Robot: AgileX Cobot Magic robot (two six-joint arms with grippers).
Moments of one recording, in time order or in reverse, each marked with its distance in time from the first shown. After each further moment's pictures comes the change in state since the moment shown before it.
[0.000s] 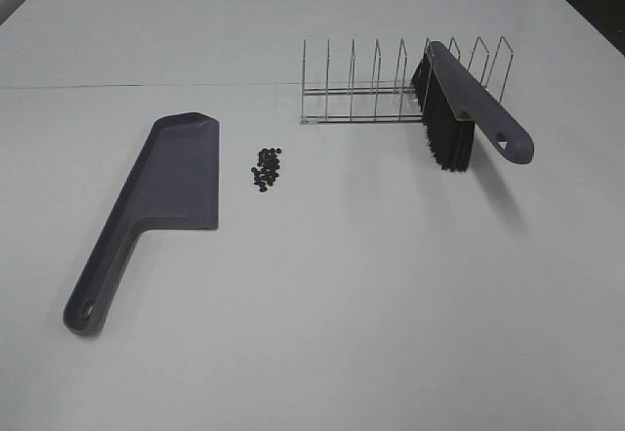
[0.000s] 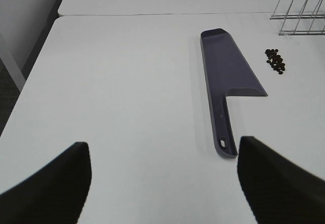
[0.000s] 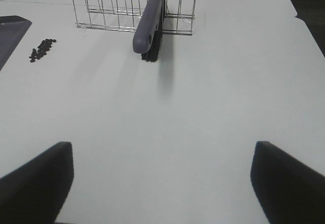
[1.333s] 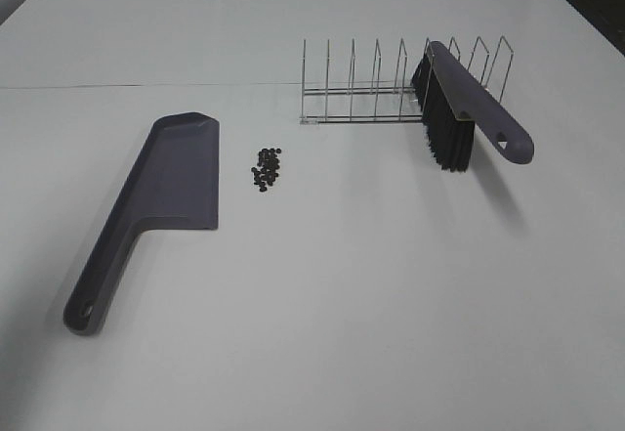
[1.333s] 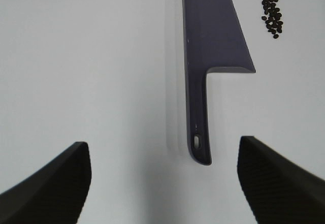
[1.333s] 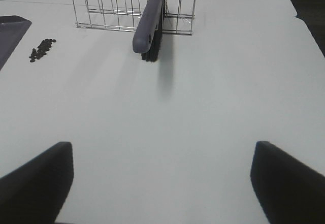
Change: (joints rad) left arm 0.000 1.043 -0.351 -0.151 -0.194 0.046; right arm 0.000 0.000 0.000 0.000 0.000 0.000
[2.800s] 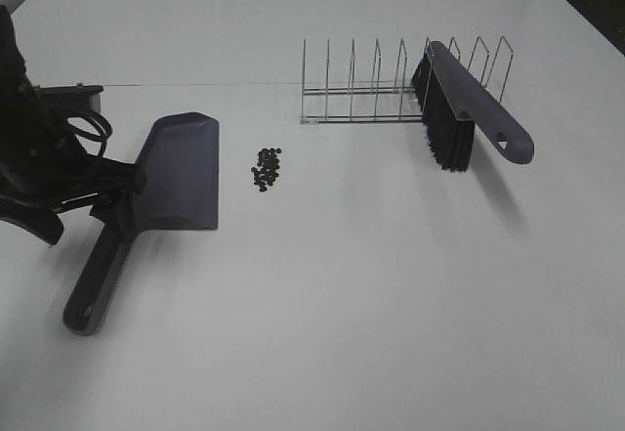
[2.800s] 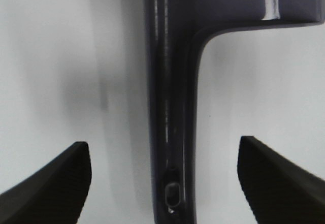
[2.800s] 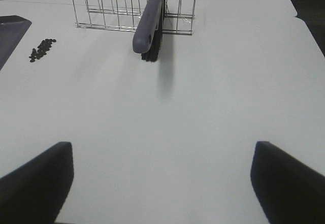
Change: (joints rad) left arm -0.172 0.870 -0.282 -0.041 -0.056 -0.021; right arm 0.000 0.000 0.000 0.000 0.000 0.000
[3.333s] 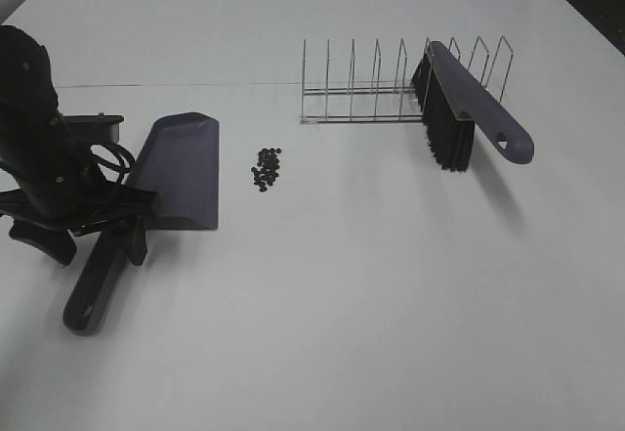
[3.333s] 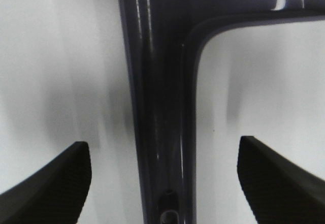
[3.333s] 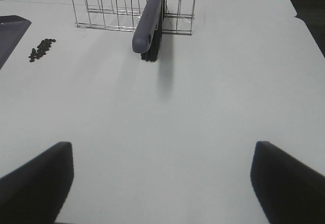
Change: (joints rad) left arm -0.015 0.092 0.000 0.026 -0.047 -0.038; right arm 0.000 0.000 0.000 -0.001 0.000 0.000
